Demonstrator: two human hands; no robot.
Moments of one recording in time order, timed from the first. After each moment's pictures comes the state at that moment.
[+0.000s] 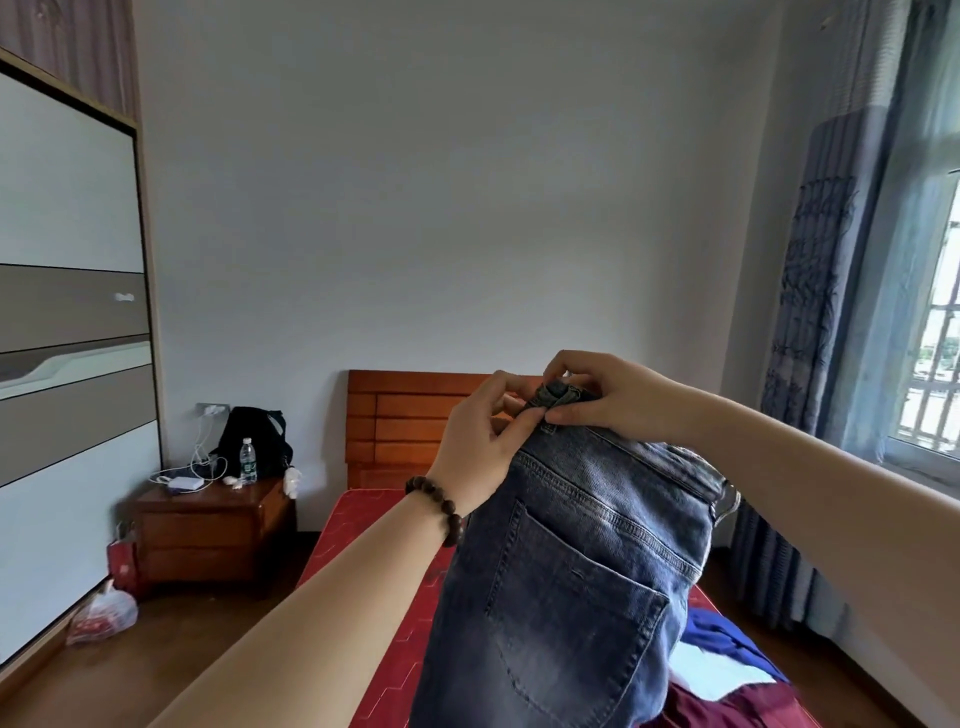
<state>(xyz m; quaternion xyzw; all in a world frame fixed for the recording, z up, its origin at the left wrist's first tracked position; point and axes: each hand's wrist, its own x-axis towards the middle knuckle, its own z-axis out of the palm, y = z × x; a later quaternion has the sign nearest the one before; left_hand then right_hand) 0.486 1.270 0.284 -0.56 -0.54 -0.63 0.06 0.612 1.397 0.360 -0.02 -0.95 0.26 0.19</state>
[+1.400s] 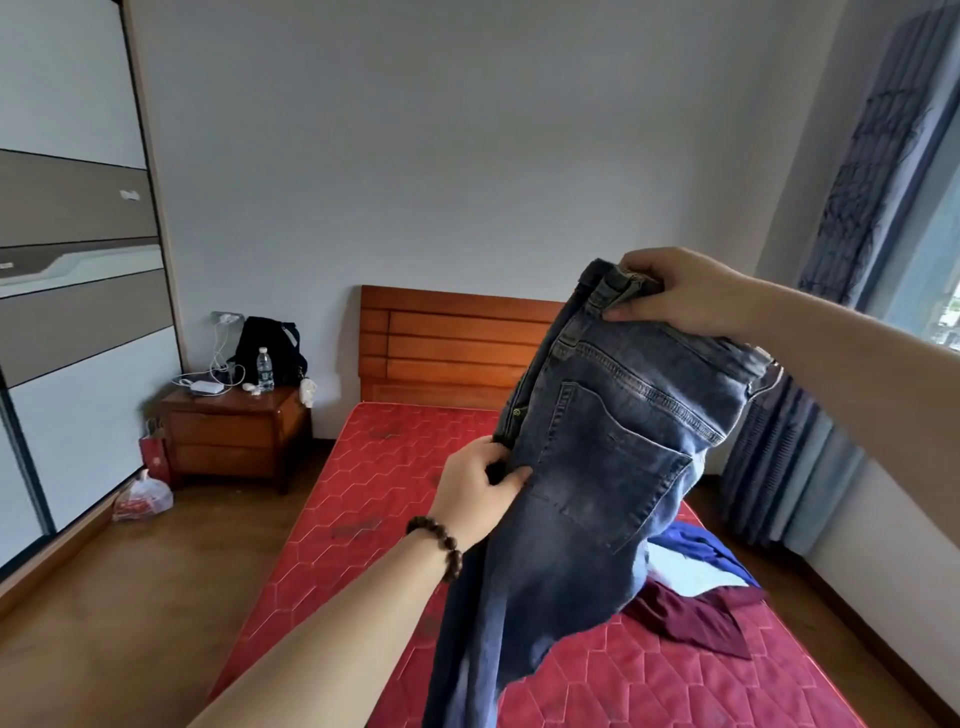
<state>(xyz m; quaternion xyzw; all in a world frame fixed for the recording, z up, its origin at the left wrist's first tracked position) 0.486 1.239 0.143 -0.46 -0.71 -0.53 0.01 0.618 1.400 0.369 -0.11 -0.97 0.10 0.21</state>
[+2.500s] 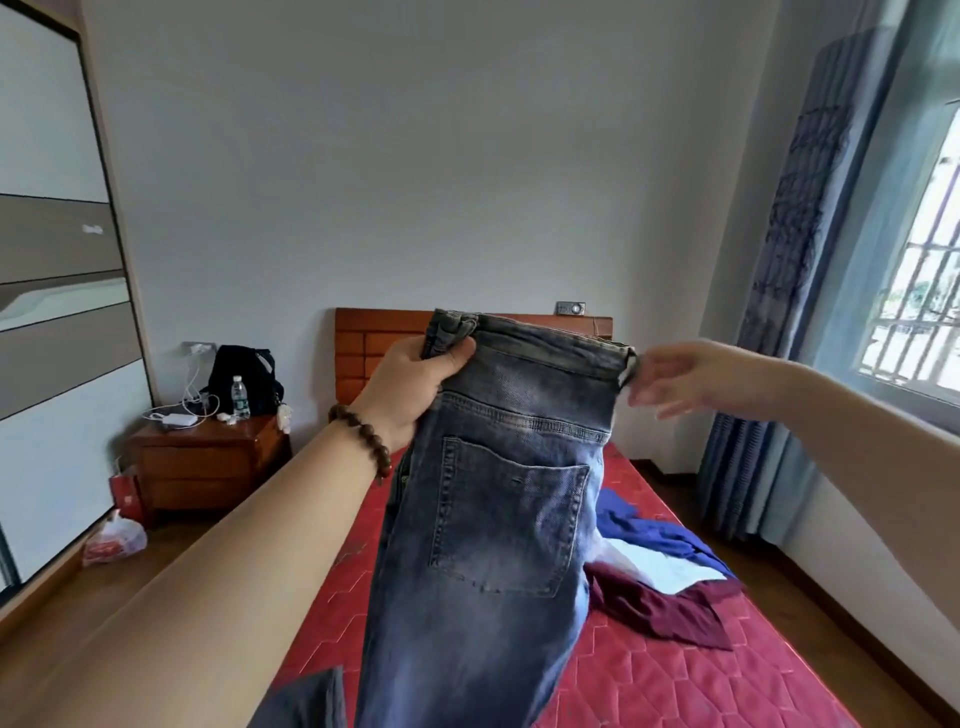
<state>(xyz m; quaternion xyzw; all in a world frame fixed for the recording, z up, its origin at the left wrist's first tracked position) 0.473 1.211 0.276 -0.43 -0.50 -0.73 -0.21 0.696 1.449 0.319 -0.17 -0.91 0.38 0.09</state>
